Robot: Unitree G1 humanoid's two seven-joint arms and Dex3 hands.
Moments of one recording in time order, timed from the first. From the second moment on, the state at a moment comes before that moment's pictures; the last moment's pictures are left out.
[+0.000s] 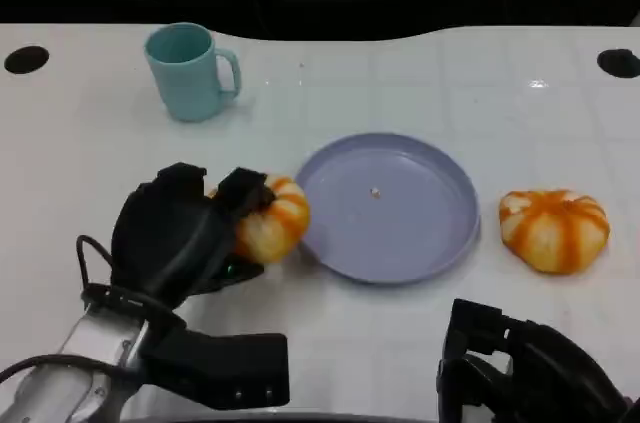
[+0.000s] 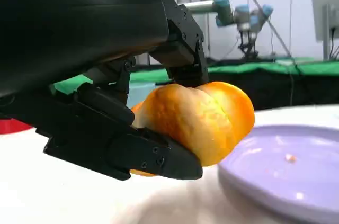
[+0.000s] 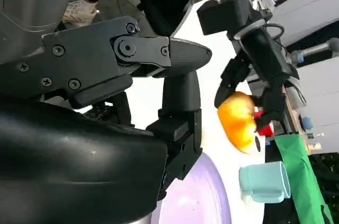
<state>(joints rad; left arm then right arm) -0.32 0.34 -0.46 0.34 0.95 -0.13 0.49 0.11 -0.14 0.08 0.06 0.34 0.06 0.70</state>
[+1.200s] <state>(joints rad) -0.76 0.08 -0.53 0.74 0.79 -0.17 0.15 0.12 -0.14 0.09 0.06 0.34 0.05 0.70</state>
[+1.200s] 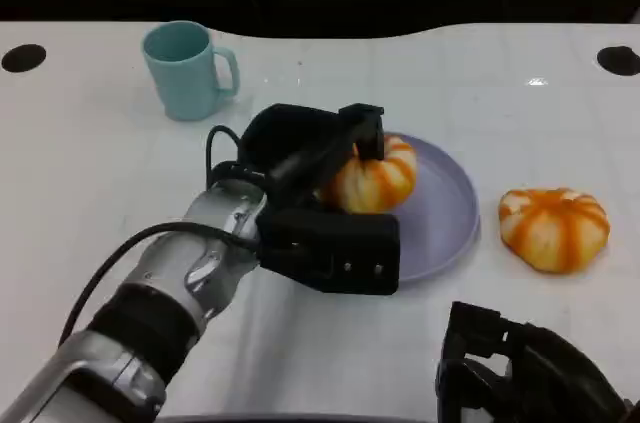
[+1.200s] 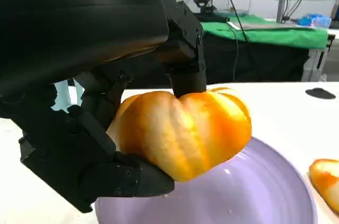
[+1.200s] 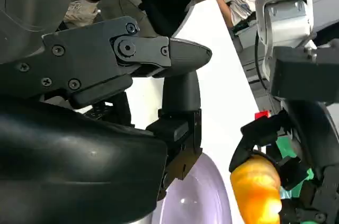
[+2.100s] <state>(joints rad) -0.87 0.10 -0.59 0.84 0.75 -0.16 -0.14 0.12 -0.13 0.11 0.05 0.34 0.06 0.68</state>
